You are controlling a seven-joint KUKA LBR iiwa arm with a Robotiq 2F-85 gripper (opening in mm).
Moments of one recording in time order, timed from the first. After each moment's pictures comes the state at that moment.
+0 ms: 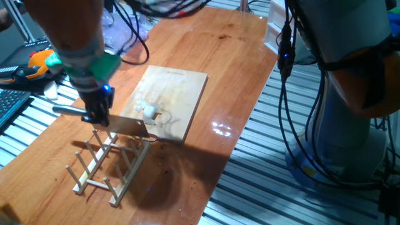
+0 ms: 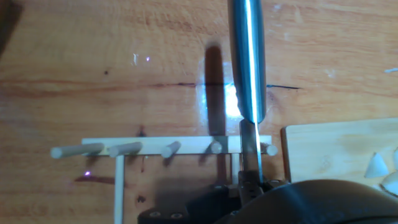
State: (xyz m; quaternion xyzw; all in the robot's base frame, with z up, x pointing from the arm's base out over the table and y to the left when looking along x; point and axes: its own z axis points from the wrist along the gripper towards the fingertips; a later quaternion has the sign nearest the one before) arm 0.576 0.227 0.122 -0.08 0.99 0.01 0.07
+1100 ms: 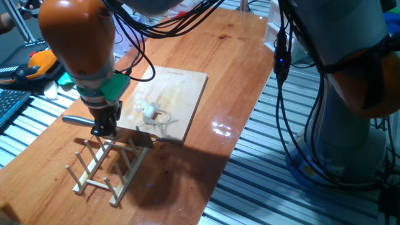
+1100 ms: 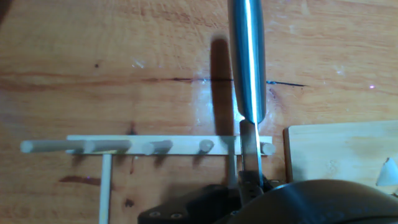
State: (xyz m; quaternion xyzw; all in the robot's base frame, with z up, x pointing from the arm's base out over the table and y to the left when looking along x) arm 0.574 0.226 0.087 -0.07 1.00 -0.01 0.06
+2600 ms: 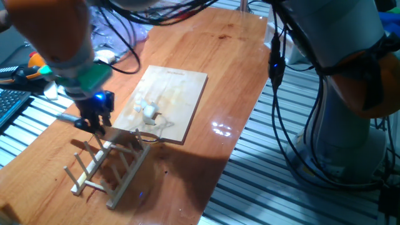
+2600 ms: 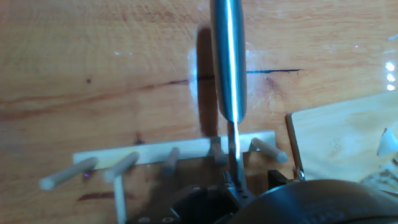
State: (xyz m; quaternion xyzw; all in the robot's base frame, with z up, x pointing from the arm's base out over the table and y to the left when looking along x) arm 0.580 0.244 0.132 -0.01 1.00 -0.02 0.01
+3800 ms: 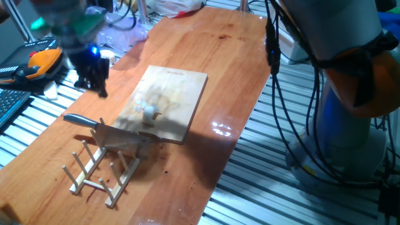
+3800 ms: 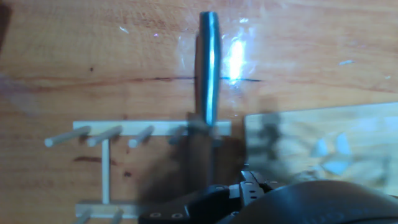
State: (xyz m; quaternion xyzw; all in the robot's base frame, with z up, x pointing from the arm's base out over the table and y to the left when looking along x) arm 0.598 0.180 0.214 -0.07 1.00 0.01 -0.02
